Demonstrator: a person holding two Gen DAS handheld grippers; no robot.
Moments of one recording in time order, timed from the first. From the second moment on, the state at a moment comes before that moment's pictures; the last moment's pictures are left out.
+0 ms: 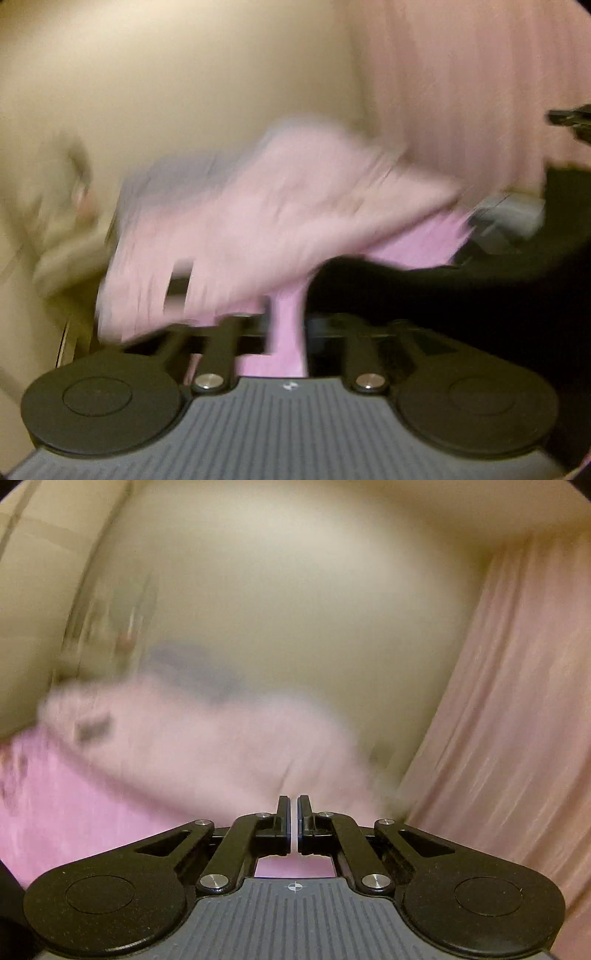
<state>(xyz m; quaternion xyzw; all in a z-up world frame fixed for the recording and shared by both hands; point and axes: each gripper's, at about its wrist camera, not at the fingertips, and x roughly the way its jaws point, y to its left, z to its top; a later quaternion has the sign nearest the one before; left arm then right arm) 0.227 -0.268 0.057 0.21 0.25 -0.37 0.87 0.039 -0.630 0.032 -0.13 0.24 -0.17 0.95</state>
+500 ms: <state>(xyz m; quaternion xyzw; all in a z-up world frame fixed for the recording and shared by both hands) 0.084 -0.159 -0.242 0.22 0.54 -0.31 0.75 -0.166 -0.592 -0.171 0.17 0.49 -0.11 0.85</state>
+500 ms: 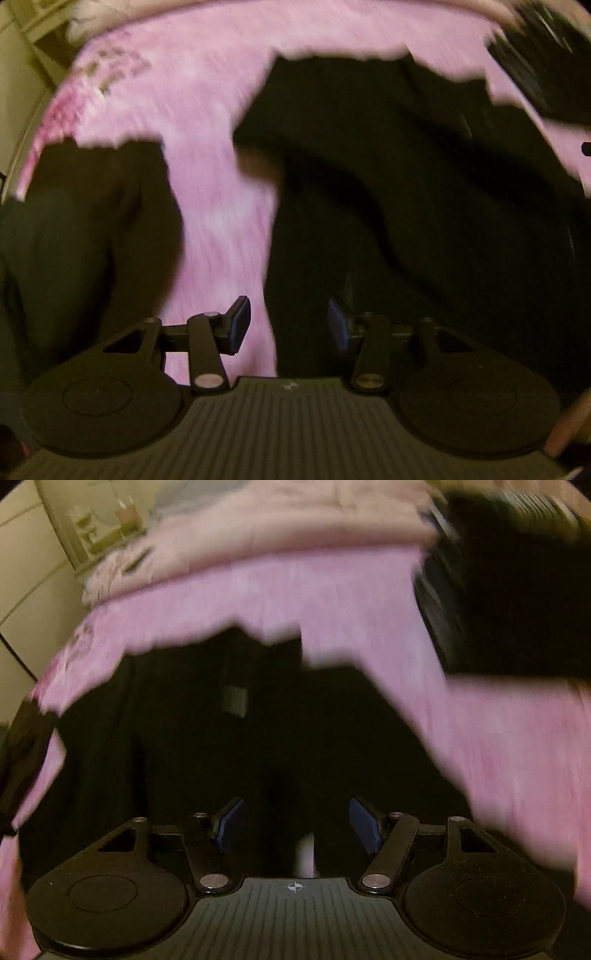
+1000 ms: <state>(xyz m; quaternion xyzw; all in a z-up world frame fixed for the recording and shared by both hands) 0.041 -0.116 -0.282 0.24 0.53 -0.41 0.71 -0.315 -0.499 -0.241 0.37 0.48 -0.14 0.78</state>
